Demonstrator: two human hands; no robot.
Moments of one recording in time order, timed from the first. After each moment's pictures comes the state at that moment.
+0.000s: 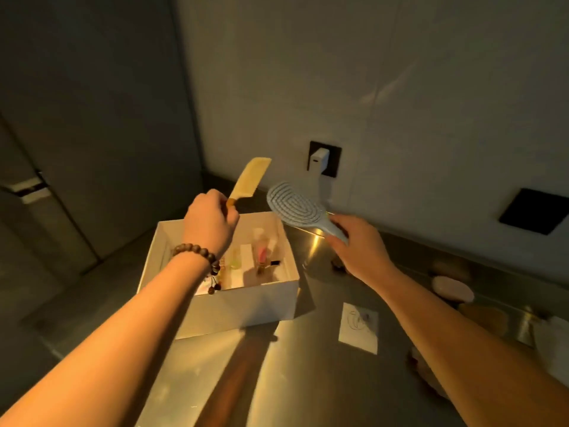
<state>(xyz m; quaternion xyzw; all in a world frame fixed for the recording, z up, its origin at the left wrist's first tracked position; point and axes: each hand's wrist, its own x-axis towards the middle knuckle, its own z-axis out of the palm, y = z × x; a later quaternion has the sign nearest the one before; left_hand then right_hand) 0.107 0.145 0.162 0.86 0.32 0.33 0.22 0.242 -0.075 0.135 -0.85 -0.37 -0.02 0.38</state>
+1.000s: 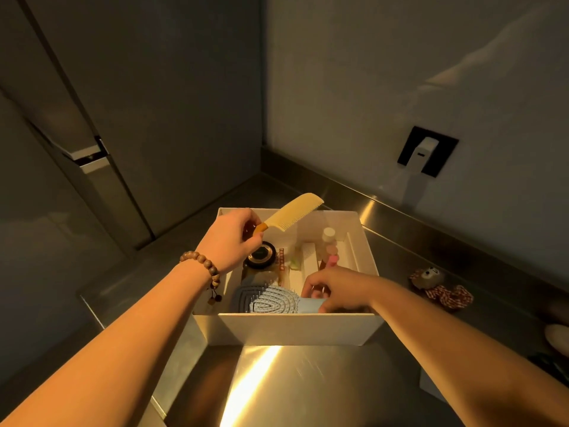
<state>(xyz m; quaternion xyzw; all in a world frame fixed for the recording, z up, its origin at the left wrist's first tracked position) 0.072 0.269 0.088 0.91 0.24 0.21 0.25 0.232 0.084 0.052 -0.75 -0.52 0.40 0.07</state>
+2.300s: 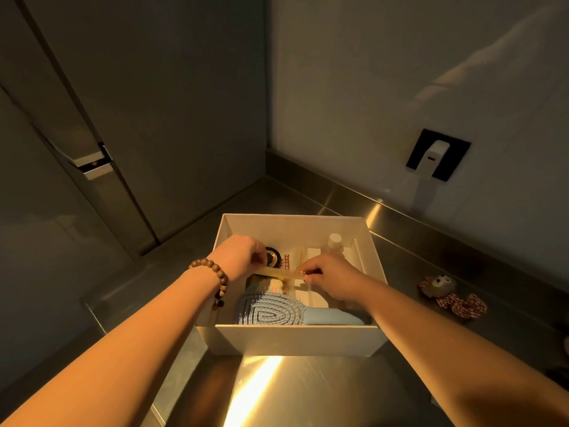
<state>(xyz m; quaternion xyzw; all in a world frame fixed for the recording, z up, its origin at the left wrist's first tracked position) 0.082 0.274 0.080 0.95 0.24 -0.03 0.18 0.229 0.123 0.040 -0.80 -0.46 0.32 0.22</state>
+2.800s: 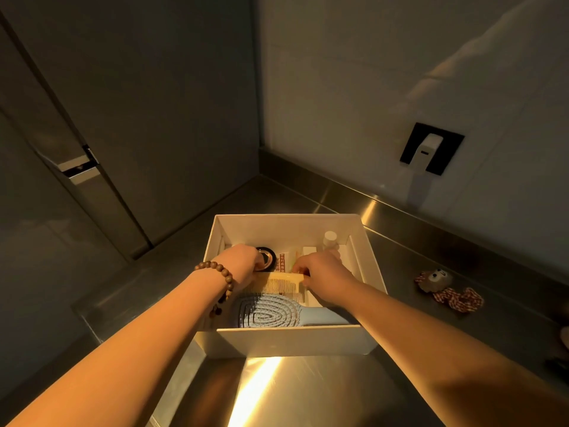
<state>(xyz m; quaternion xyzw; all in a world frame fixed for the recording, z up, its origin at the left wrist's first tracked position) 0.103 0.265 0.074 0.95 0.24 -0.19 0.07 0.221 0.129 0.034 -0.83 -0.47 0.22 0.17</state>
